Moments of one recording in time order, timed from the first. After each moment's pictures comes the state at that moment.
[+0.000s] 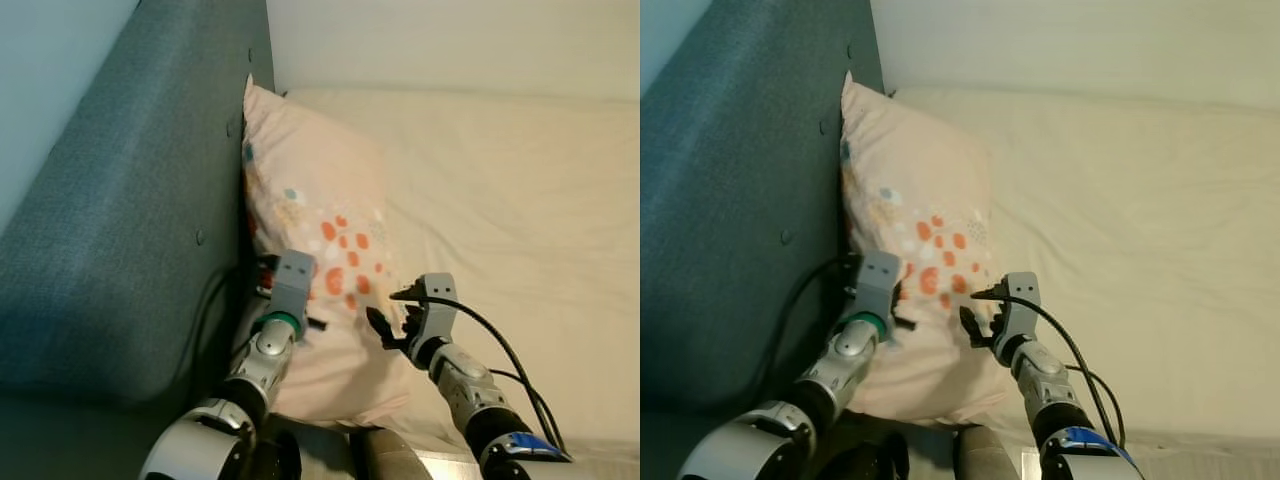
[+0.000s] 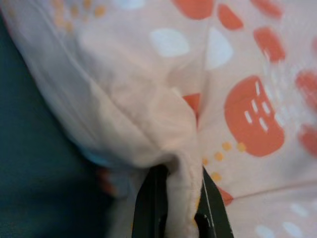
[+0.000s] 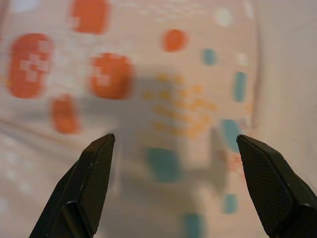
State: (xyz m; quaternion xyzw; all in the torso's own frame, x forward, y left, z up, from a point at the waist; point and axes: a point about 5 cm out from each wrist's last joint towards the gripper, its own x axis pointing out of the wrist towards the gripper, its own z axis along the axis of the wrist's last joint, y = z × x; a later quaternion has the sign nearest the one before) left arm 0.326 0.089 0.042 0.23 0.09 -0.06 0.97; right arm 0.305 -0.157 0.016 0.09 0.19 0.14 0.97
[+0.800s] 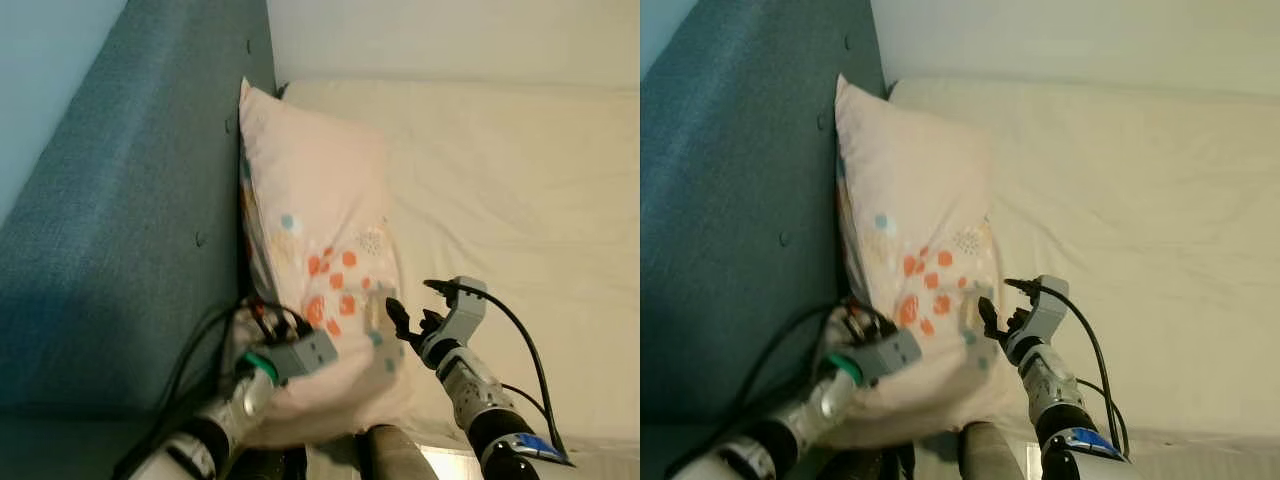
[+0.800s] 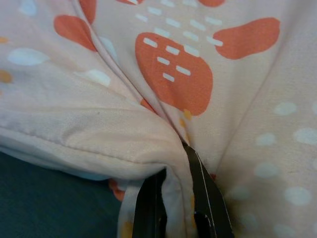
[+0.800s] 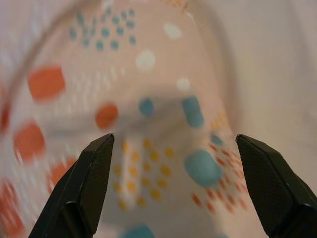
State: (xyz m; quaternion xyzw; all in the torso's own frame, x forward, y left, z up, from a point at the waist) left arm 0.262 0.080 -0.016 0.44 0.07 -0.24 0.87; right arm 0.305 -0.173 0.016 0.25 0.17 0.04 0.95
